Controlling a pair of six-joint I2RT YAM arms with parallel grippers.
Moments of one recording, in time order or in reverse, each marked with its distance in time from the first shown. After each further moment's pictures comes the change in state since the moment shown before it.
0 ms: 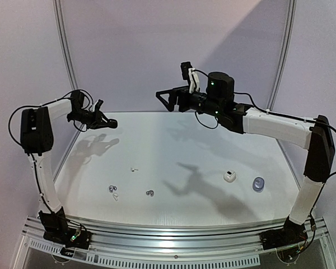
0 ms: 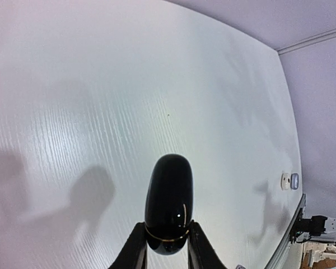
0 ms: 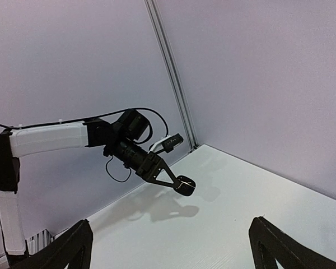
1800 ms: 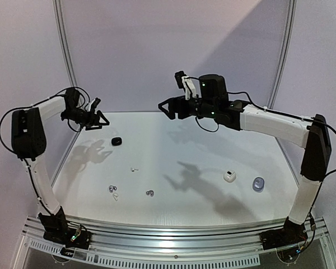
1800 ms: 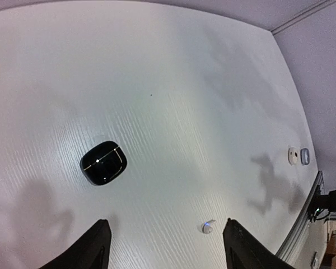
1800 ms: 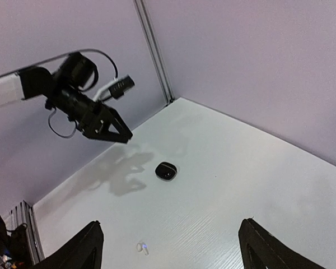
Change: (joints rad) left arm 0.008 -0.137 -0.086 -0.104 -0.045 0.150; right arm 0.011 0.039 0.077 -0.278 0.064 -0.055
